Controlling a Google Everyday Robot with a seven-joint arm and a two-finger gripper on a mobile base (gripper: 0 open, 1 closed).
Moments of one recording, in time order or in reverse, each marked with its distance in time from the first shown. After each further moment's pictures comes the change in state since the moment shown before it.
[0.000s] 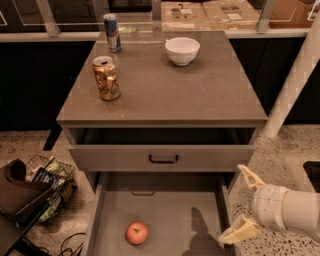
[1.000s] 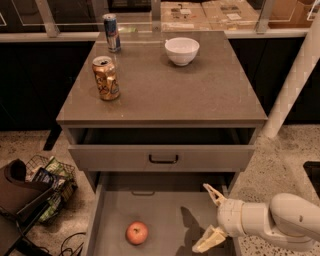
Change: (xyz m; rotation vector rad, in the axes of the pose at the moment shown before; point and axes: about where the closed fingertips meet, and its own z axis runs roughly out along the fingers) arm 0.046 0.045 0.128 -0.192 -0.160 0.011
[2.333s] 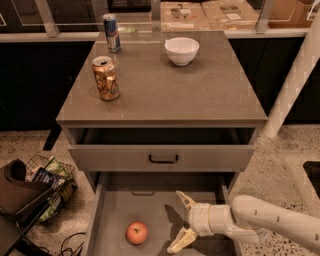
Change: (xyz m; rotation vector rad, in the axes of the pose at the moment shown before) arm 0.020 0.015 0.108 -0.114 -0.093 0.020
